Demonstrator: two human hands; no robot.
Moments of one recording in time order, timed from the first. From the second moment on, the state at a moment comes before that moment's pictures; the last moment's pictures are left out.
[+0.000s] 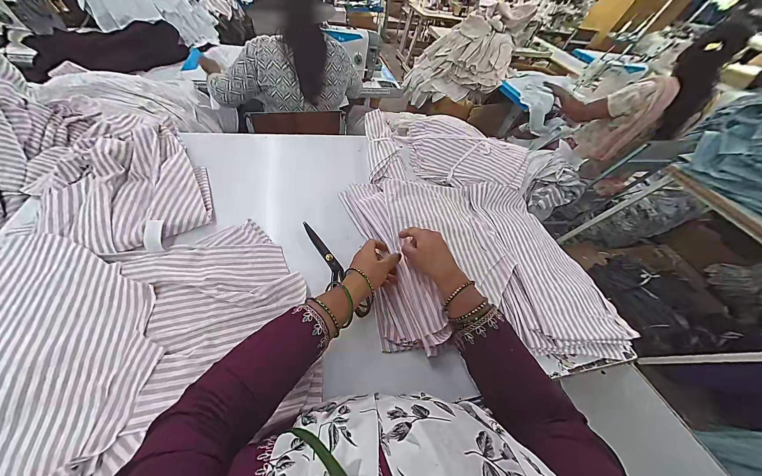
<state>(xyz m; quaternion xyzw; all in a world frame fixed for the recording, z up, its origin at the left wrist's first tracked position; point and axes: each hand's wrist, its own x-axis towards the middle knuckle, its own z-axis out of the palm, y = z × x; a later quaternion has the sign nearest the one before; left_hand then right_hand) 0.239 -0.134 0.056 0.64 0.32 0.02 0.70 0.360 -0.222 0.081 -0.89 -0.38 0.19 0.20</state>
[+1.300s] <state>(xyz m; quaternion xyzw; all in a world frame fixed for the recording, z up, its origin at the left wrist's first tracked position) 0.211 -0.148 0.181 0.57 -0.01 0.25 0.79 0.358 -0.317 0.168 -0.68 -0.38 0.06 0.62</state>
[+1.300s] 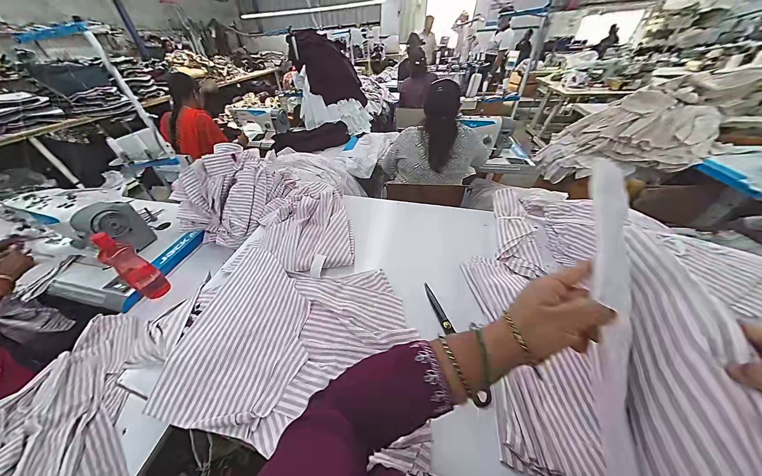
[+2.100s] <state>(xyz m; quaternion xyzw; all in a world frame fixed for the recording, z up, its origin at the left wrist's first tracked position) -0.062 -0.045 0.031 0.88 0.42 -0.09 0.20 0.257 -0.329 0.133 -0.59 -0.27 0.20 0.73</state>
